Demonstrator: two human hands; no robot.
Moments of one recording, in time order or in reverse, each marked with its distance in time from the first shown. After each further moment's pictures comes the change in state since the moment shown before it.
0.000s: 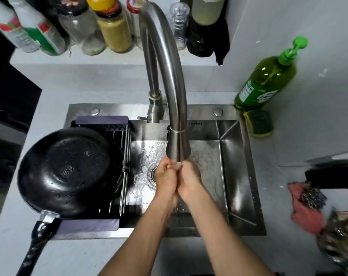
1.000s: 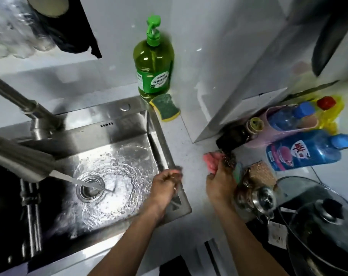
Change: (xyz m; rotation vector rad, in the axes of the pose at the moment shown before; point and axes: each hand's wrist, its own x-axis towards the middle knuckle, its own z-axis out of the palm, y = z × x) left_hand -0.109 -0.045 0.179 0.194 -0.501 -0.257; right_hand -0.009 -0.045 -0.332 -1.072 0.902 -0.499
